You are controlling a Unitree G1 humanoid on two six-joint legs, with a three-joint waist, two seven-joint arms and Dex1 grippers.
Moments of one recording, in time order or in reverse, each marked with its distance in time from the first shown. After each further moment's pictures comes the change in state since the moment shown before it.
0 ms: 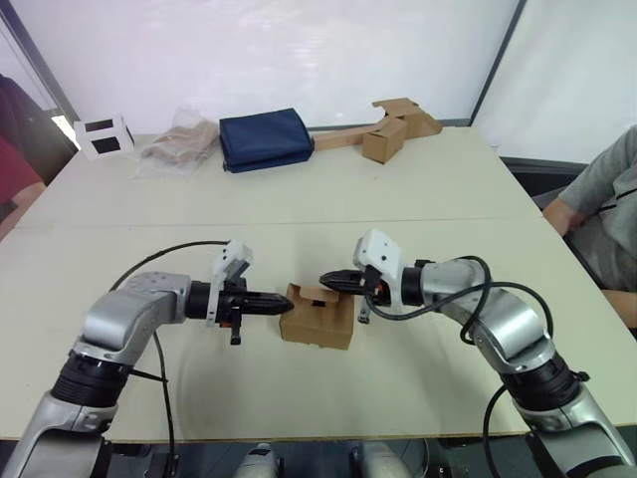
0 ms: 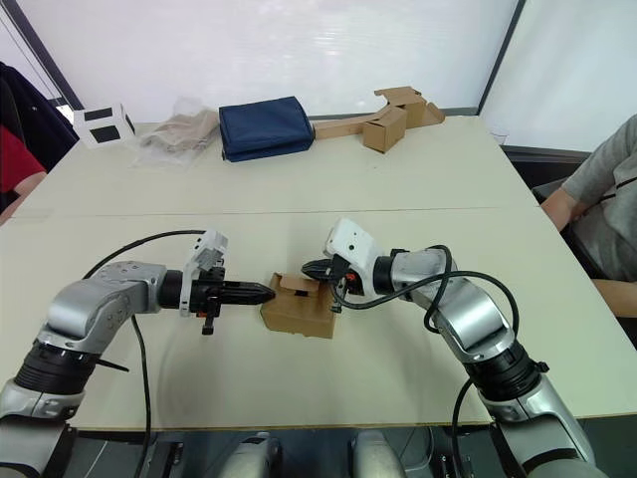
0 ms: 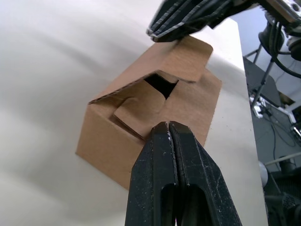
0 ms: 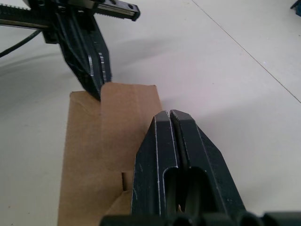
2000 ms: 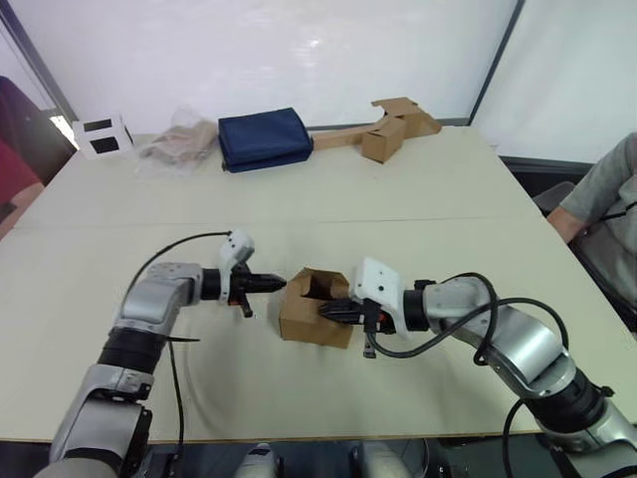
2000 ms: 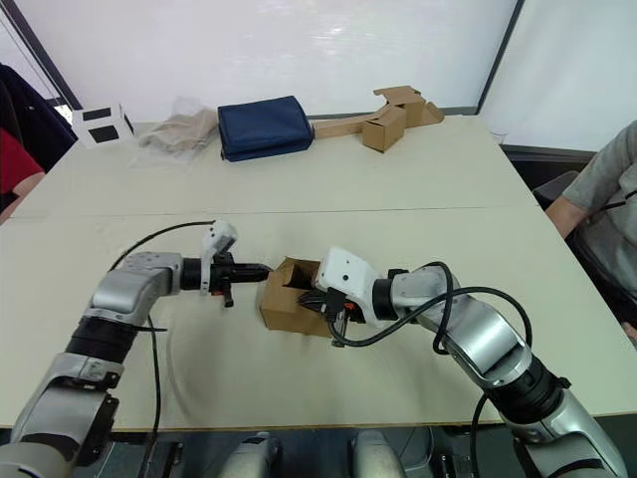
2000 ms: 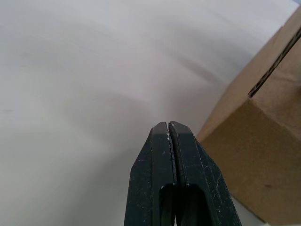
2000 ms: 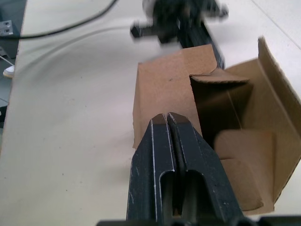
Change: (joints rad) left arm -0.145 -0.128 0.012 0.397 0.268 -0.218 0.006; right arm 0.053 -0.107 0.080 -0.151 0.049 0.055 -0.009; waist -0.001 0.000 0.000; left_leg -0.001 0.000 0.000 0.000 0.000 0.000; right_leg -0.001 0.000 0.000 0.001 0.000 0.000
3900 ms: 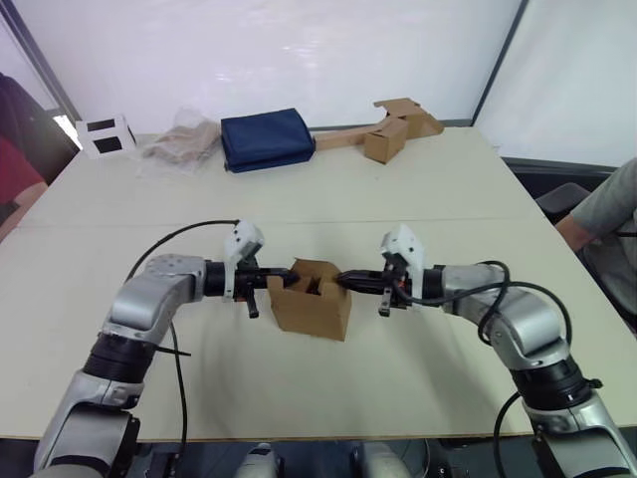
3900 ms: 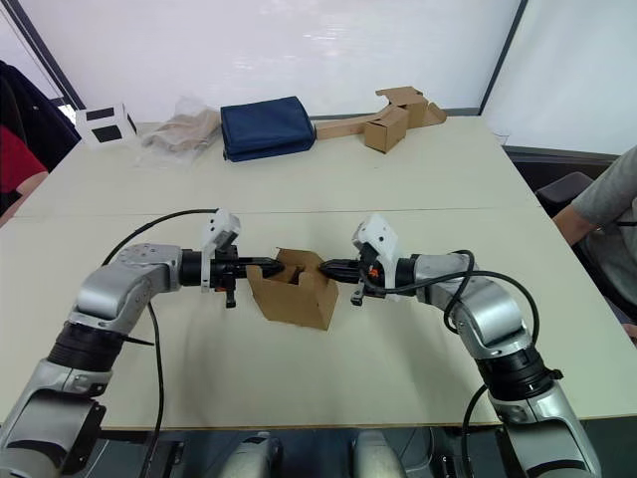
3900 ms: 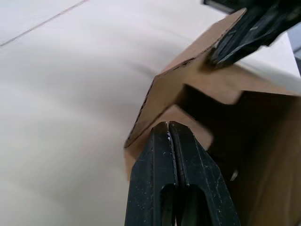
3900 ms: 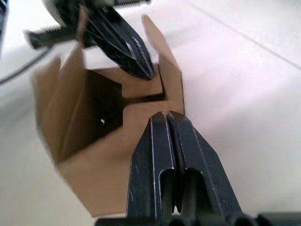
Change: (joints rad) left arm 0.017 0.032 -0.015 -0.216 -0.136 0.063 0.040; right arm -0.010 0.089 -0.246 0.236 0.122 -0.006 0.095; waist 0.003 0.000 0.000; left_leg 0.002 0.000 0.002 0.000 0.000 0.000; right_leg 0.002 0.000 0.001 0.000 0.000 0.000
